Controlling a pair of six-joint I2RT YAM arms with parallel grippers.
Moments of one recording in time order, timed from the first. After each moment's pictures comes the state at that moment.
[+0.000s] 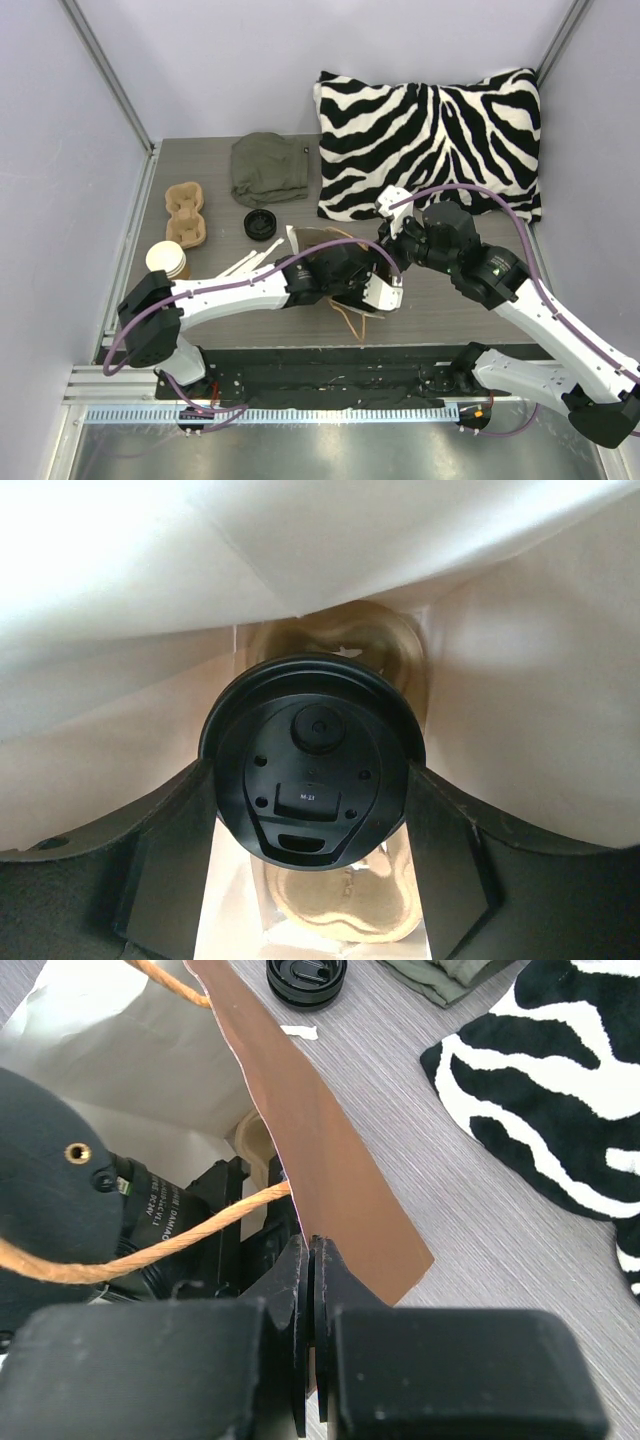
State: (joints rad) left arm -1.13 1.57 1.13 -0.30 -0.04 0.85; right arm 0.74 0.94 1.08 -0.59 -0.11 -0.10
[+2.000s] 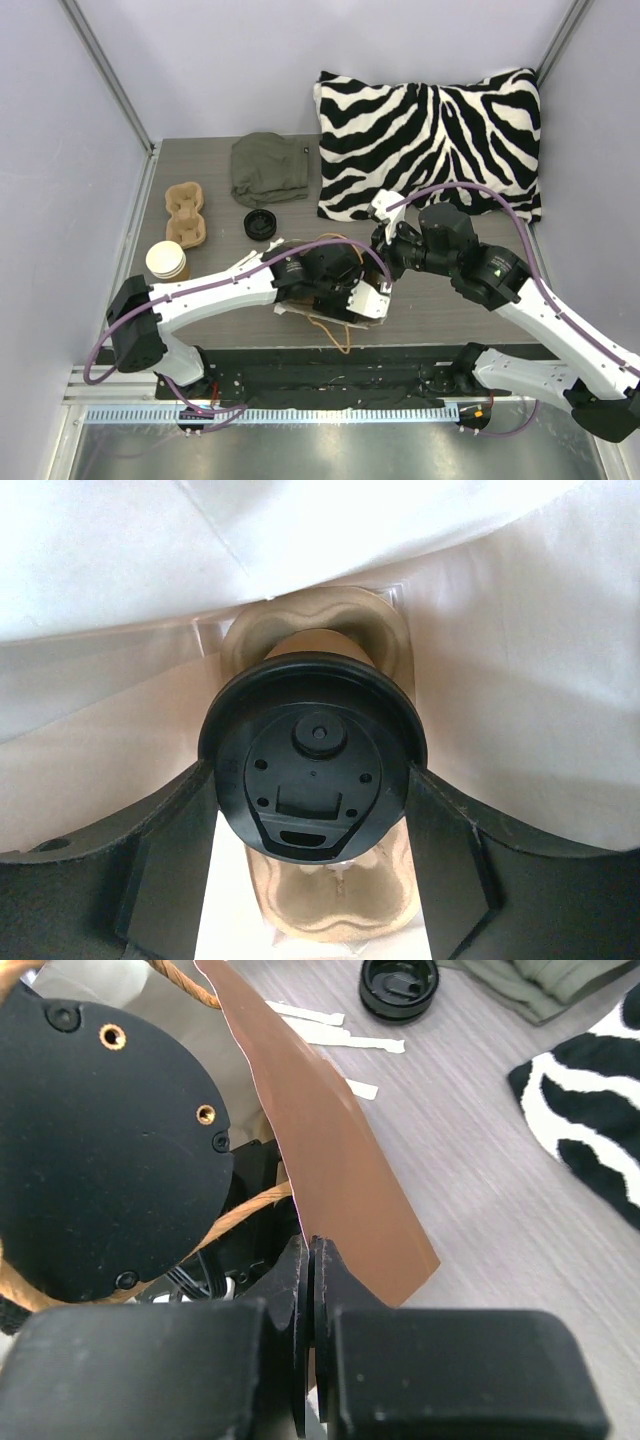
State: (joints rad) left arm -1.12 1.50 1.23 -0.66 0.07 0.85; right arm 0.81 0.96 1.13 -0.61 -0.21 -0.02
